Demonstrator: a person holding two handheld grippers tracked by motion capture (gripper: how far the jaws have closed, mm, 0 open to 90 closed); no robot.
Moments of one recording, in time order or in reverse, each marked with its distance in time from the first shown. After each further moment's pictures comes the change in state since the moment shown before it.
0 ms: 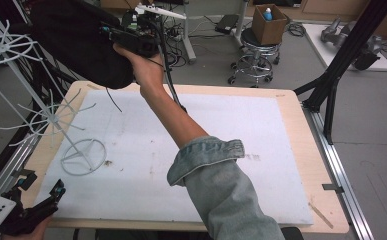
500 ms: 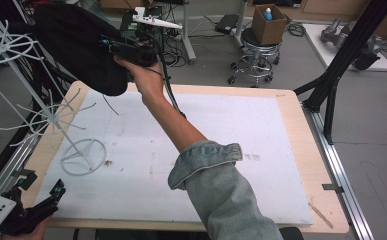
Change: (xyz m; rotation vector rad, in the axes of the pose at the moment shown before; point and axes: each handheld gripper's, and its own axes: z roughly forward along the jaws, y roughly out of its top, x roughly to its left) left arm 0.000 0.000 0.000 0.003 -0.002 -0.002; right arm -0.006 -0.021 0.003 0.040 0.002 -0.028
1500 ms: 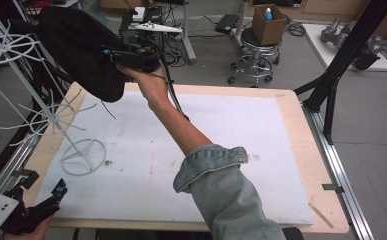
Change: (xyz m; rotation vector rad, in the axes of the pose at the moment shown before) left arm -0.002 0.000 0.003 0.003 -0.012 0.014; right arm -0.005 -0.010 -0.005 0.072 0.028 -0.036
